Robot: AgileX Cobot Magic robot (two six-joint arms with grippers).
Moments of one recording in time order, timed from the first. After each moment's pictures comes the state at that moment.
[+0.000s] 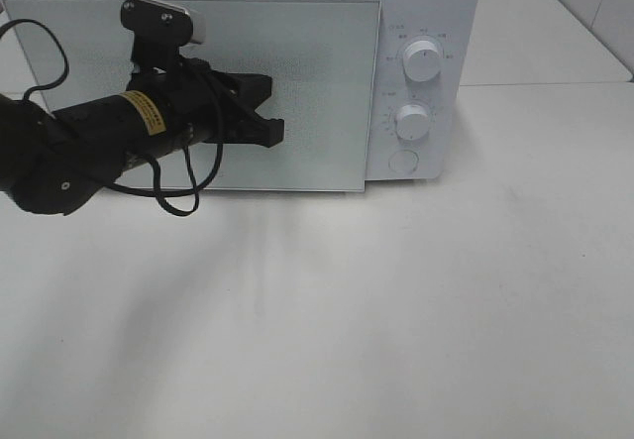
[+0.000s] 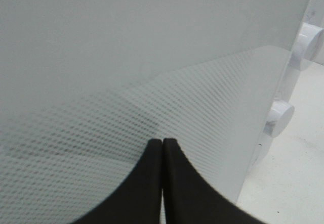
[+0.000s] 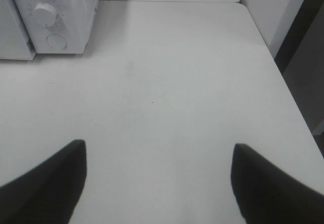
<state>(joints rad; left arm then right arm) -0.51 1.97 -0.91 0.28 -0.79 -0.21 0.05 0.00 -0.51 -0.14 1.01 0.08</state>
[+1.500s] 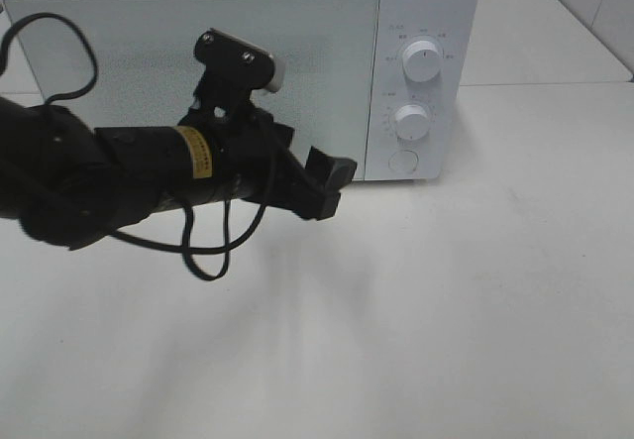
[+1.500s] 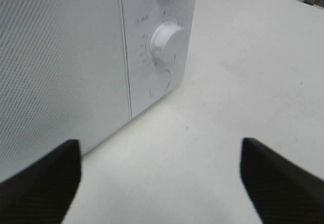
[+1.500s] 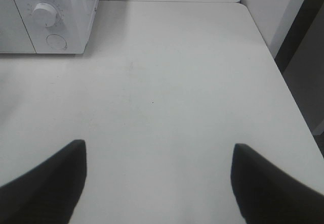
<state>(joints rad) -0.72 1.85 -0.85 0.25 -0.49 -0.22 0.05 0.00 -0.51 -0.14 1.01 0.08</state>
